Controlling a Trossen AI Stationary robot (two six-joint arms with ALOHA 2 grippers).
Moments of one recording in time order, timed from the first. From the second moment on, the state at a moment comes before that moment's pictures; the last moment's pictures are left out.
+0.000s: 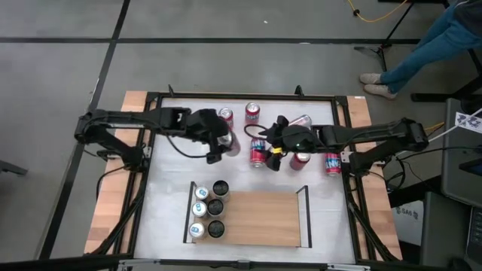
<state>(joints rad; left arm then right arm) 0.06 1.42 1.36 -0.73 -0.13 -0.07 0.08 1.37 1.14 -0.34 0.27 0.07</state>
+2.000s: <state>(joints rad) -0.39 1.85 1.62 -0.64 -0.19 -0.36 0.08 1.31 1.14 -0.49 0.22 0.05</state>
